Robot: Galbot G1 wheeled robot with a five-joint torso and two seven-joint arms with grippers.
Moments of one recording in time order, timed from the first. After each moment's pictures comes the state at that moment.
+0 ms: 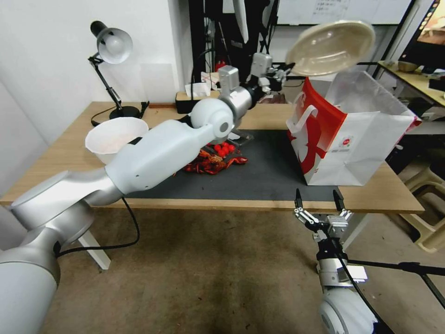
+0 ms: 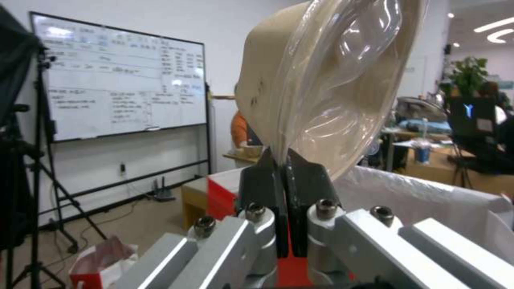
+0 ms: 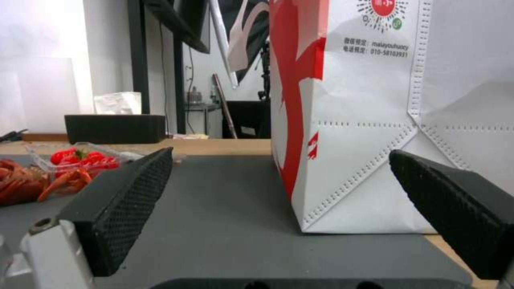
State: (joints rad) left arm -0.13 -1.25 0.66 -1.41 -1.22 0.00 -0.05; right arm -1.54 1.19 0.38 1.95 0.19 0.40 0.32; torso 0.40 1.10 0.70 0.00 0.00
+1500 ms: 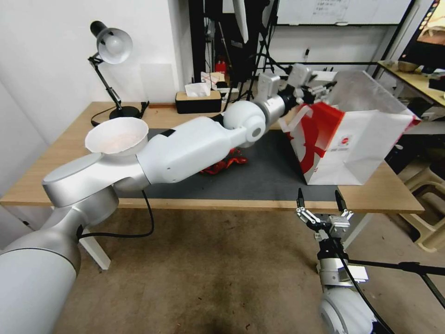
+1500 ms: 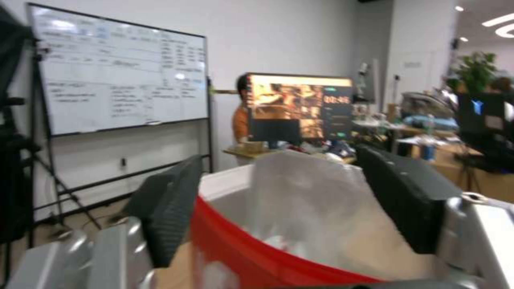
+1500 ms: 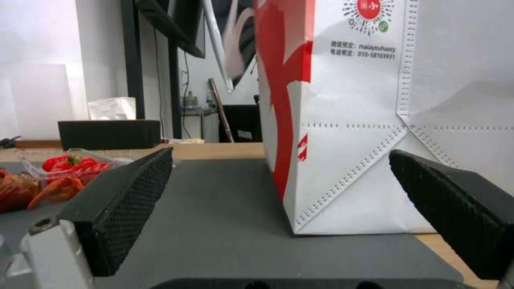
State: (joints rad) left arm -0.15 -1.31 0.66 -1.33 -1.22 0.01 -0.08; right arm -1.54 1.19 0.39 1.94 0.20 0.42 0.32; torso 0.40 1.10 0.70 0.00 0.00
